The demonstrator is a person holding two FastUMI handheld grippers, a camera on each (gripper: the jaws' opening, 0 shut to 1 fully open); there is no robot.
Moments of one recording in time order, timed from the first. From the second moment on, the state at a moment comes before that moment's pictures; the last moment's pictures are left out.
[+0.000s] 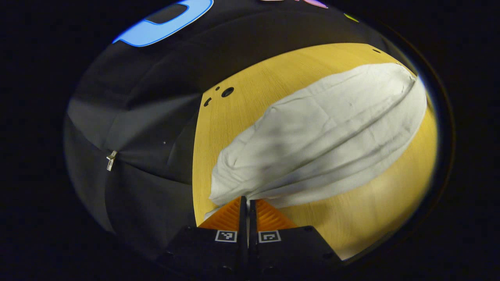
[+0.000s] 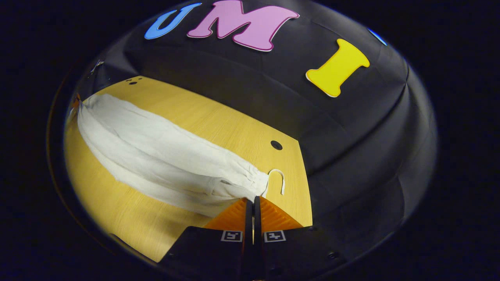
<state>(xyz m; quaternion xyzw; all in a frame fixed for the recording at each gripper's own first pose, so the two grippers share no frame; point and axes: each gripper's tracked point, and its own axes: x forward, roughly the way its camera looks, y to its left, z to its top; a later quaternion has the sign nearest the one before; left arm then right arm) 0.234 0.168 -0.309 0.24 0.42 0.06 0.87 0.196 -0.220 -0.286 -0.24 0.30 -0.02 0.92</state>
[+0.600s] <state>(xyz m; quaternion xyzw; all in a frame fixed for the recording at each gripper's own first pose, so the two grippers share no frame) 0.310 0.178 -0.333 0.20 0.45 0.11 0.86 0.269 -0.230 -0.347 -0.14 0.35 -0.04 0.92</state>
